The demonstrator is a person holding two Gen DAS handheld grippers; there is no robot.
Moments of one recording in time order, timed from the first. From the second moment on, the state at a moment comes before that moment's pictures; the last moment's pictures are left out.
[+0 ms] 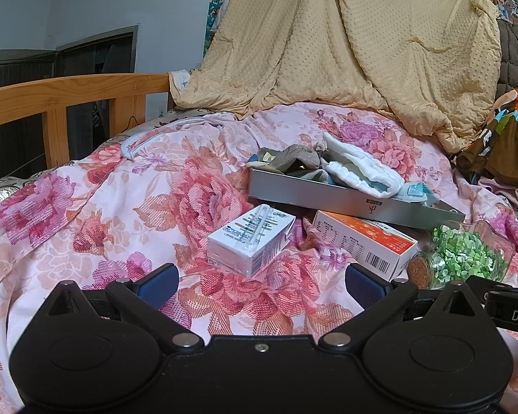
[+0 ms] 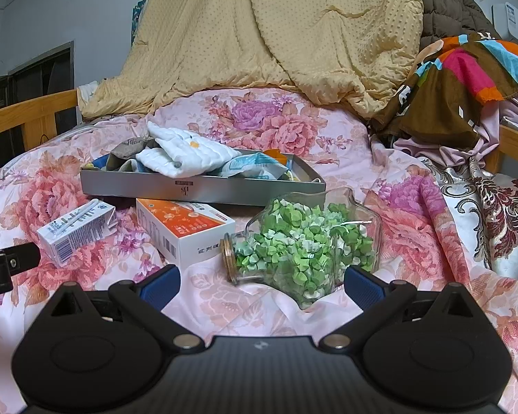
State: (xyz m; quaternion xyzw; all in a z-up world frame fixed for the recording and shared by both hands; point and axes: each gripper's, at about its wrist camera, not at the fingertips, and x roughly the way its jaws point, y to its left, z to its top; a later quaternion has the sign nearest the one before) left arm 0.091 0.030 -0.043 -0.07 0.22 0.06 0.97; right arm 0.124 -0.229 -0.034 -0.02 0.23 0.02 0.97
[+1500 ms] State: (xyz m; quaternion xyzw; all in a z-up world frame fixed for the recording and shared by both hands) left arm 0.089 0.034 -0.043 -0.10 0.23 0.03 0.97; right arm 0.124 -0.229 -0.035 -0.02 0.23 0.02 0.97
